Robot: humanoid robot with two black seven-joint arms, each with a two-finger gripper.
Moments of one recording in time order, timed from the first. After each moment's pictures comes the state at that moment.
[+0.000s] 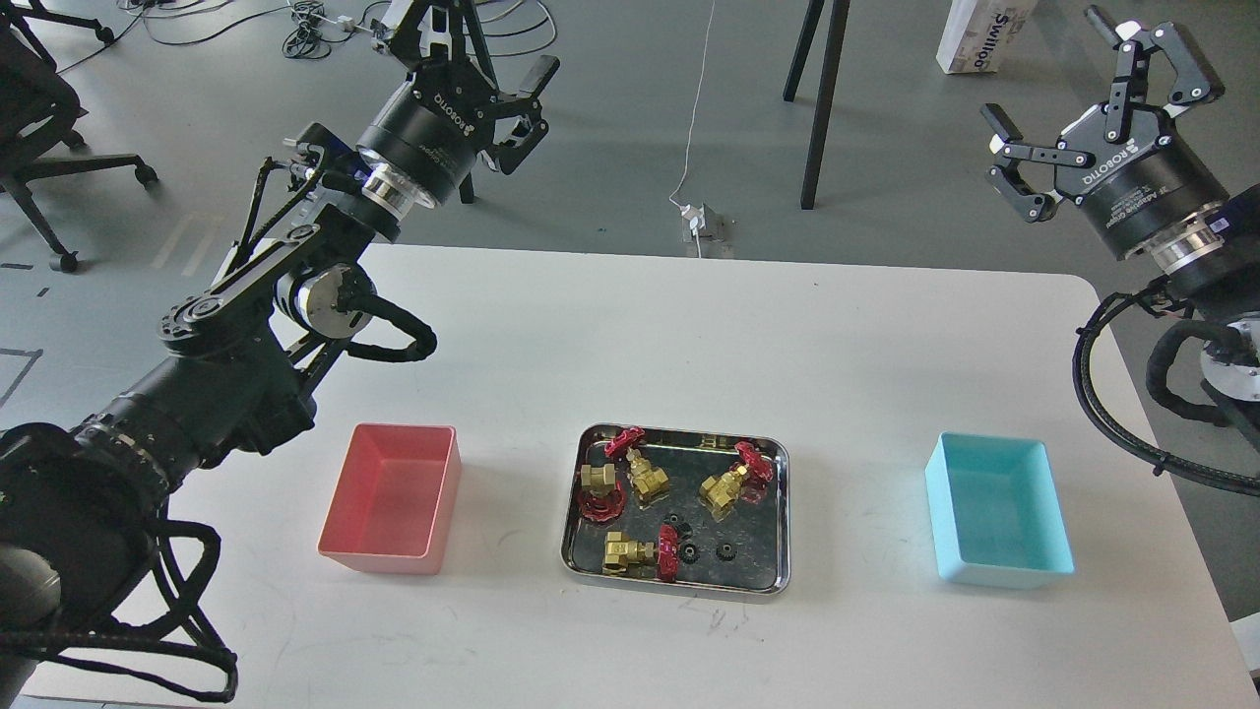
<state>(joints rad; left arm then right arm) -0.91 0.17 -0.69 -0.68 0.31 -0.49 -0.49 0.68 -0.62 0.81 0.99 -0.08 0.49 0.37</state>
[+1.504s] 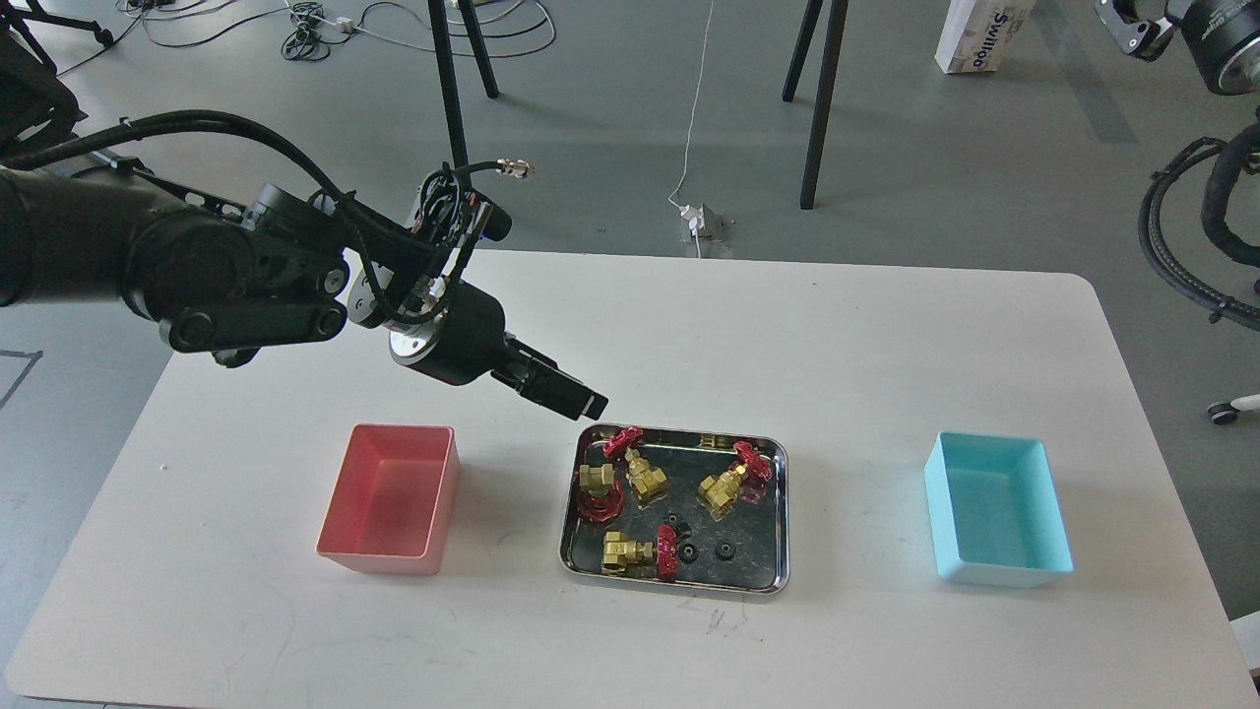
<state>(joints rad) -1.70 0.26 0.93 -1.21 0.86 -0.22 -0.49 0.99 -0.70 0.70 0.96 0.09 0.09 0.27</state>
